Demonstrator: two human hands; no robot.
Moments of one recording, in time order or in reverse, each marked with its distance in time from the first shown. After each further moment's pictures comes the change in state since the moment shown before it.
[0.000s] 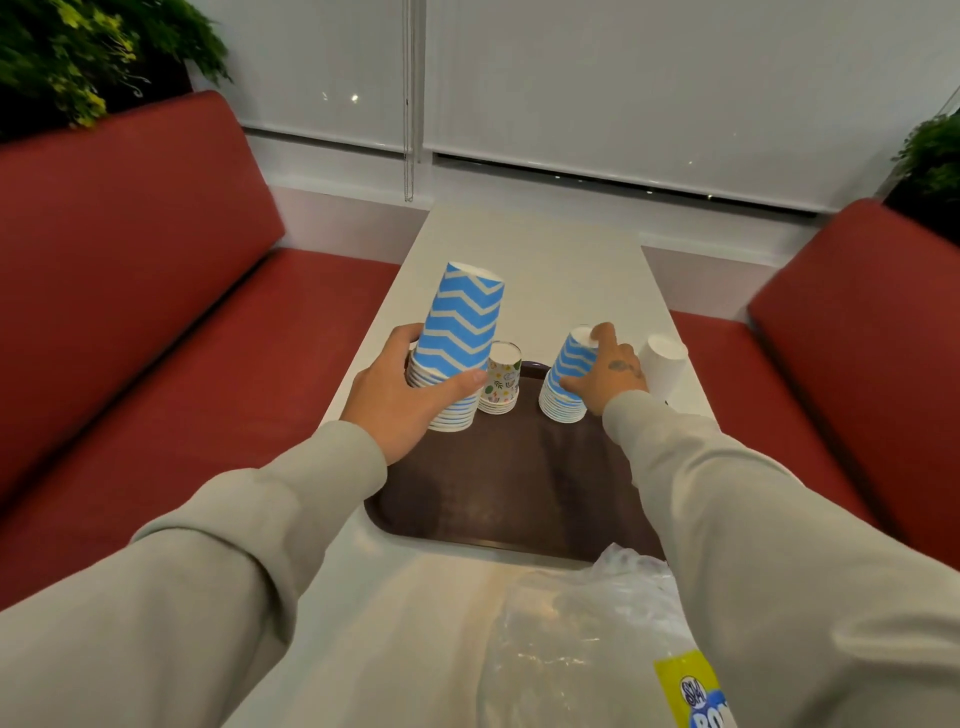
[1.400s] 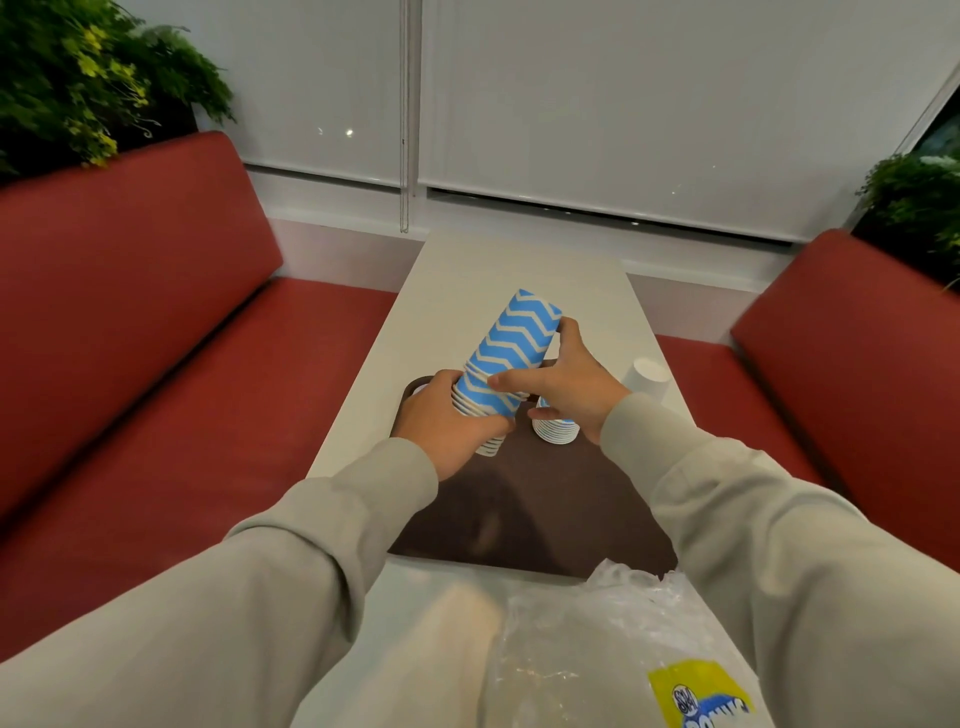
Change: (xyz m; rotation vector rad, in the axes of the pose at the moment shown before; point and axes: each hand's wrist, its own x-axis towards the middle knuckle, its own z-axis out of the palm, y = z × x) left_hand 0.002 0.014 0.032 0.087 -0.071 -0.058; right_hand -0.069 -0.067 -0.042 0.689 -0.342 -0.139
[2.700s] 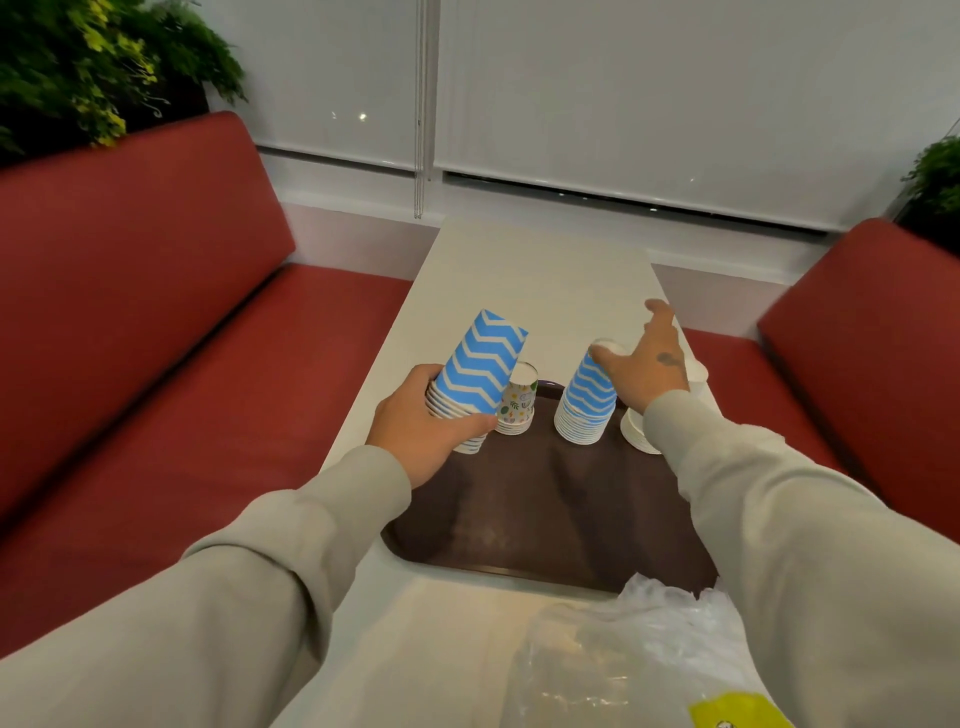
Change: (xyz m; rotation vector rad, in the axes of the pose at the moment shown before) left_hand 0.011 -0.036 -0.026 -0.063 0.059 -0.020; right_hand 0.060 0.047 -0.044 -0.380 0.522 -0.056
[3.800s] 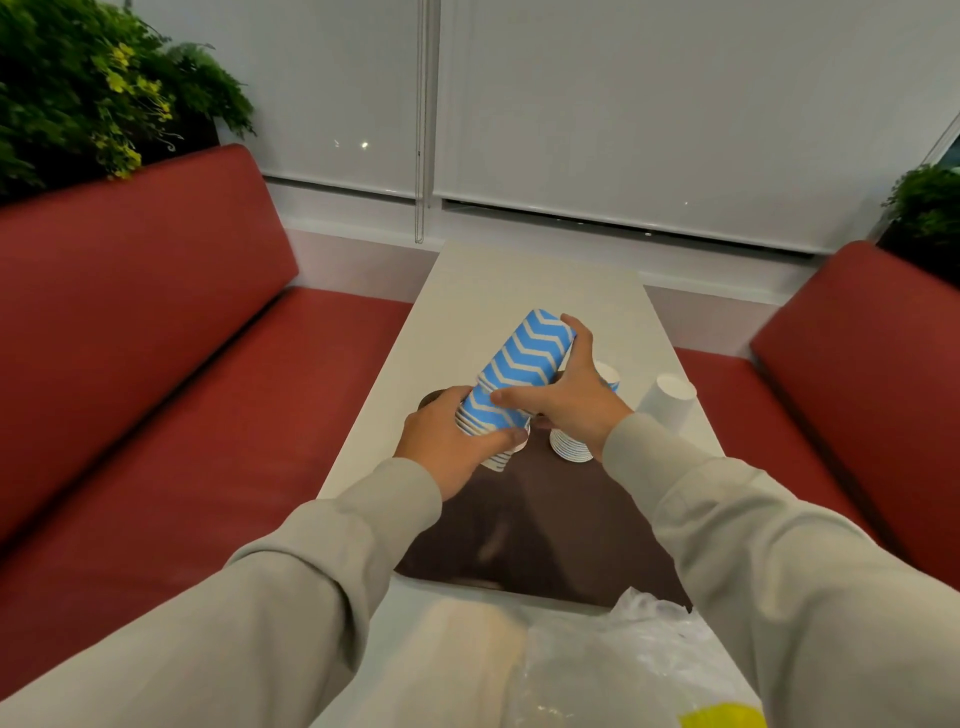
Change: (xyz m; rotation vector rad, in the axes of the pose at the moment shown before) left_hand -0.003 0.019 0.017 0.083 -0.042 0.045; right_hand -0.051 -0.048 0.022 0.459 -0.475 -0.034
